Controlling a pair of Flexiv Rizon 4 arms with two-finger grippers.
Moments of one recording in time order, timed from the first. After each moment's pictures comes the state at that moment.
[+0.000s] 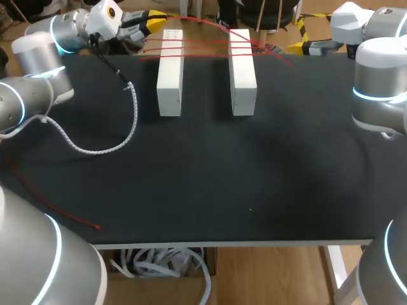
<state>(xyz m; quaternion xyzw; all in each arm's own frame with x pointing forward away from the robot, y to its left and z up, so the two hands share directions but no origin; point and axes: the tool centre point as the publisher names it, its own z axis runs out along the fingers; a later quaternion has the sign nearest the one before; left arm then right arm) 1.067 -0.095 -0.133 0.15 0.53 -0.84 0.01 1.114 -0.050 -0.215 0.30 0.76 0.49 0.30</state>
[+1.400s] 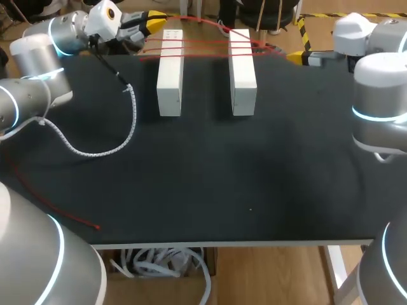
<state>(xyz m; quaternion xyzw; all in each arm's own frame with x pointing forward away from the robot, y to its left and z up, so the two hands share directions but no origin) 1.064 -0.095 -0.132 0.13 0.53 -0.84 0.01 1.043 -0.044 -0.206 0.39 0.73 0.49 0.28</state>
